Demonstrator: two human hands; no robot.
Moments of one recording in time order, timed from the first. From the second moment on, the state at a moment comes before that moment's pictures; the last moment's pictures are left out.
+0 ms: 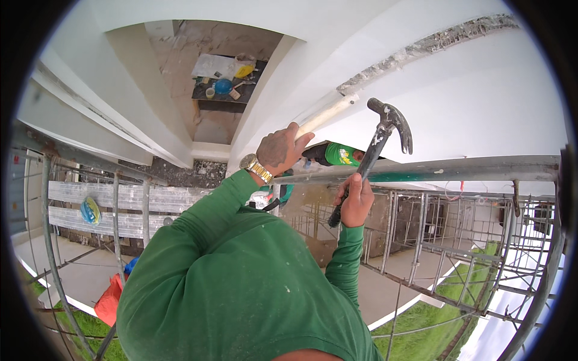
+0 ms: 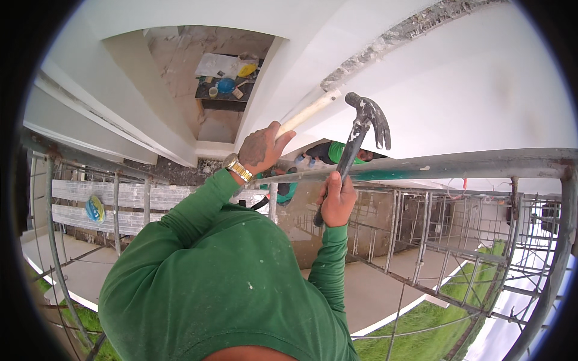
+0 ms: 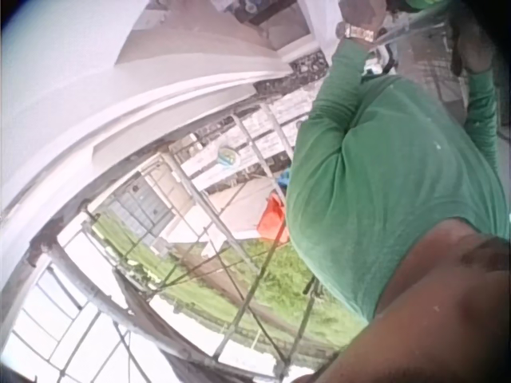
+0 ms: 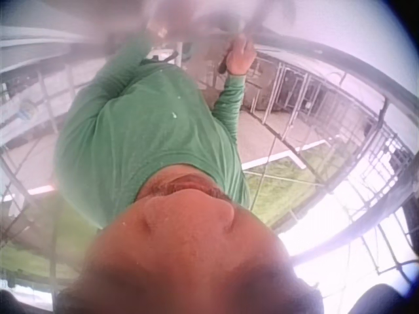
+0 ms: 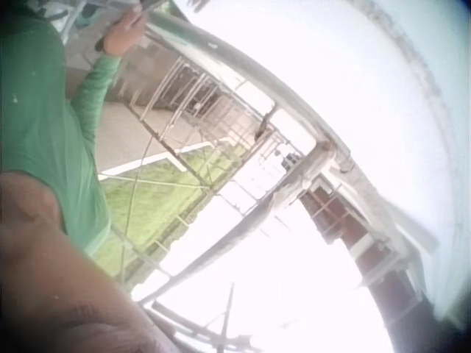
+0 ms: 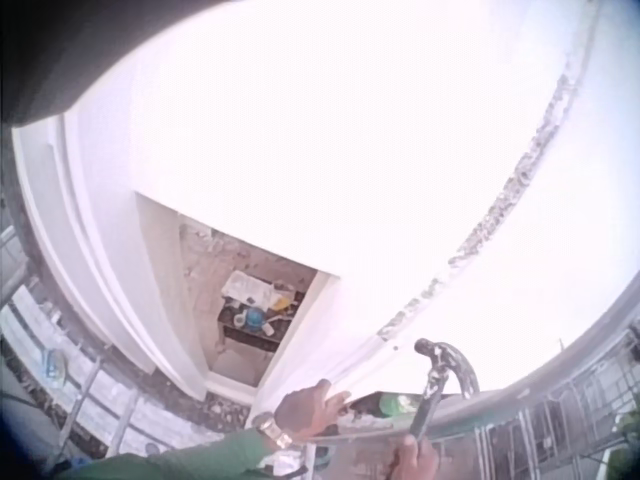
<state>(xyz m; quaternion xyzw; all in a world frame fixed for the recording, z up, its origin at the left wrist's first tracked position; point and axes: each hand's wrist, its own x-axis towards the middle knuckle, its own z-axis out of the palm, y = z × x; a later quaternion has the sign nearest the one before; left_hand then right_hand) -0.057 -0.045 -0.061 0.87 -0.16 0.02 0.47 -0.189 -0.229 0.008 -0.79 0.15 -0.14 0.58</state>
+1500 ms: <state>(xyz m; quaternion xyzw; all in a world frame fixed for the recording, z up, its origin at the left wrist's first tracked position) -0.055 -0.055 -0.076 0.87 -0.11 -0.03 0.48 -0.169 -0.220 -0.007 -0.86 0.07 -0.22 0.46</state>
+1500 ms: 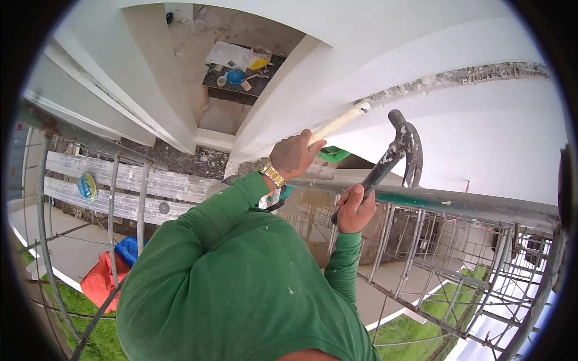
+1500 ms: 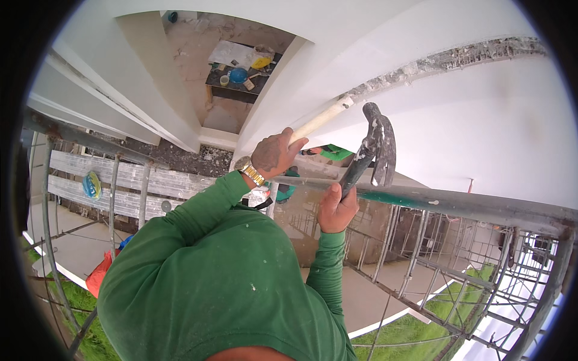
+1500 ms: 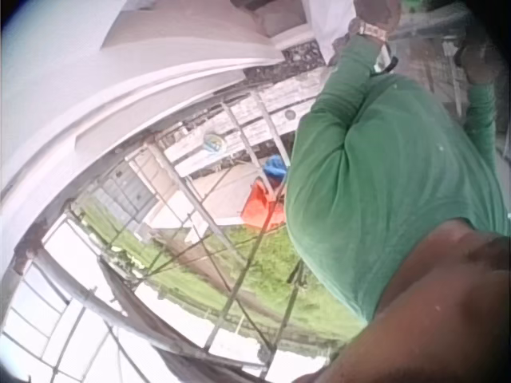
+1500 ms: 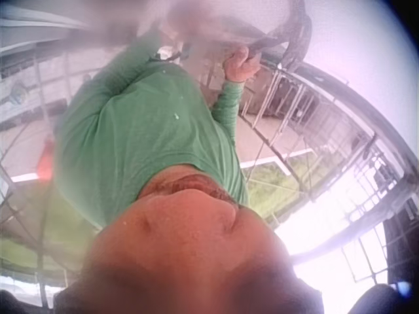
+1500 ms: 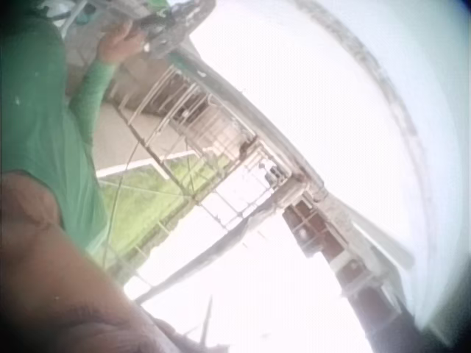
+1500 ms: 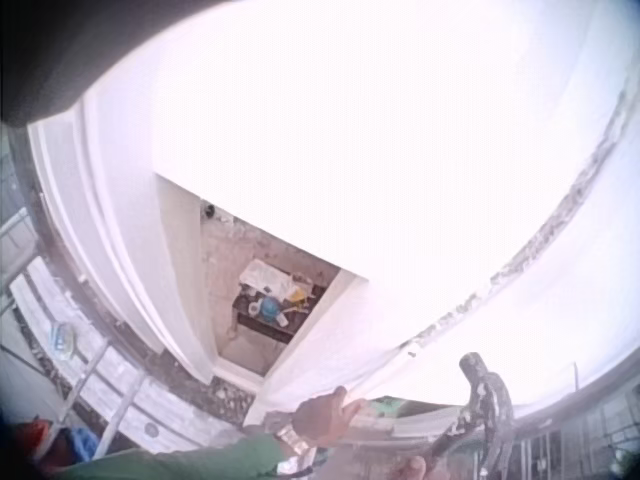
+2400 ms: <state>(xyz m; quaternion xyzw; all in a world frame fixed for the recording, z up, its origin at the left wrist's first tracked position) -0.049 -0.049 -0.079 0.87 -0.11 -0.05 0.47 -0.167 -0.207 0.004 -0.87 0.05 -0.27 0.41</state>
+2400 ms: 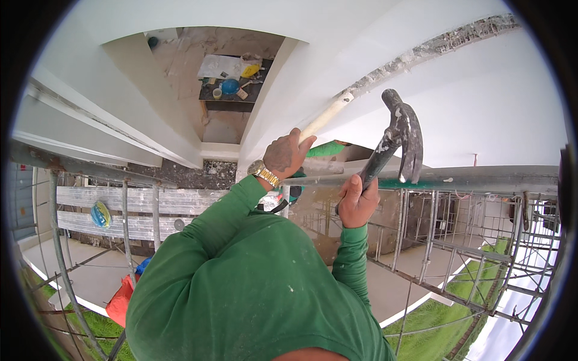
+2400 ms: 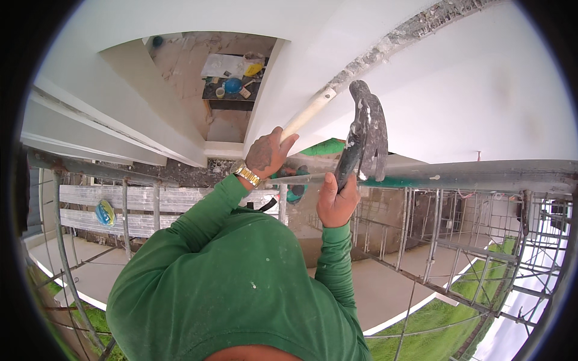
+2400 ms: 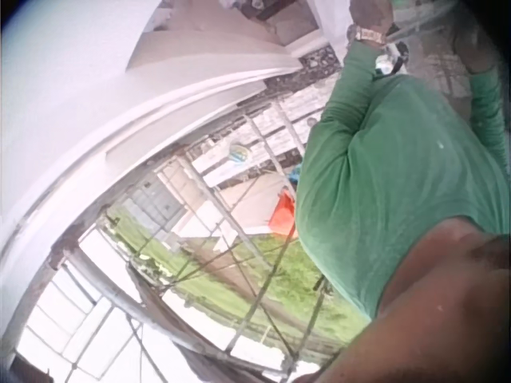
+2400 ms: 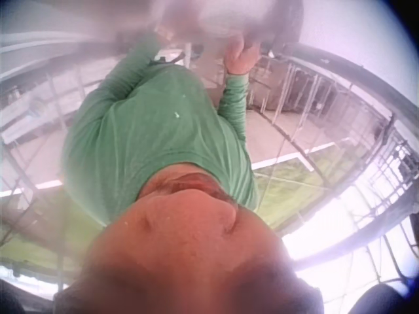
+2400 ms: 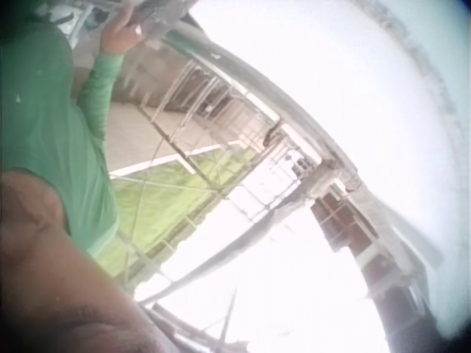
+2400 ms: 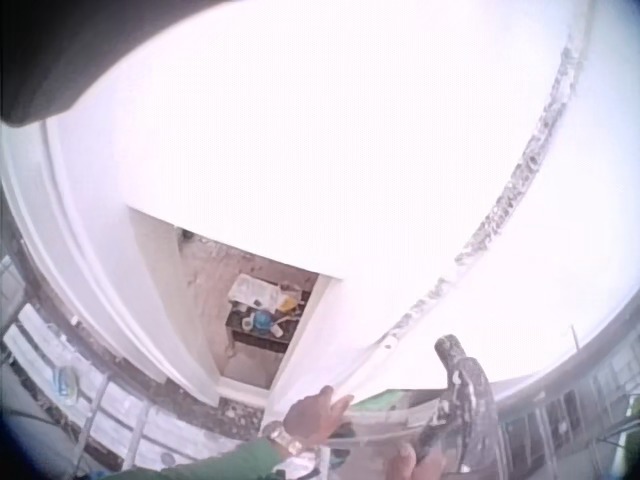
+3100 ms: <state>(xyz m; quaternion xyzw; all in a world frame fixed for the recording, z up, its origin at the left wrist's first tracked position) -0.062 -0.004 -0.095 0.86 -0.22 -0.09 0.45 -0.268 -0.208 -0.092 -0.78 0.27 -0.10 0.55</state>
